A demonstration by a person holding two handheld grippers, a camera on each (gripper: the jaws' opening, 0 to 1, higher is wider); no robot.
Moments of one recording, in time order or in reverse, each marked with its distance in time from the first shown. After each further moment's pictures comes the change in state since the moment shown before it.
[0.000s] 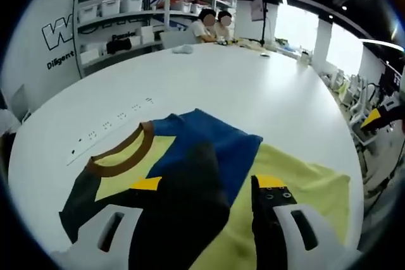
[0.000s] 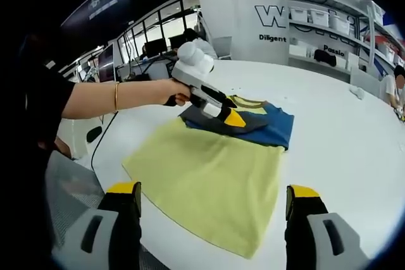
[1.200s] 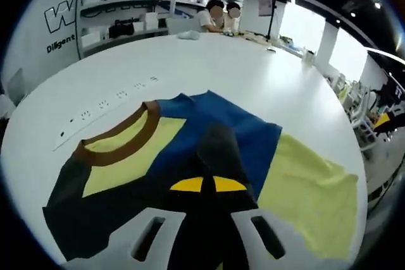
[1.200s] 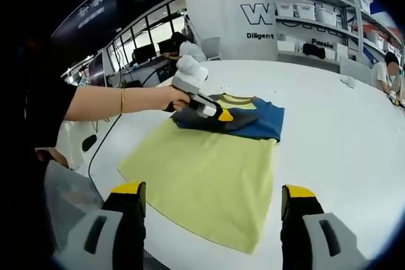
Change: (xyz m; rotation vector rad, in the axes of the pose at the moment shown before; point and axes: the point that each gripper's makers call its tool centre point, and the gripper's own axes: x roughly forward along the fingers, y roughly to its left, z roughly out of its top) left arm 0.027 0.012 -0.017 -0.073 0.051 -0.033; right arm -0.003 -0.012 -0.009 0.074 -0.015 -0.040
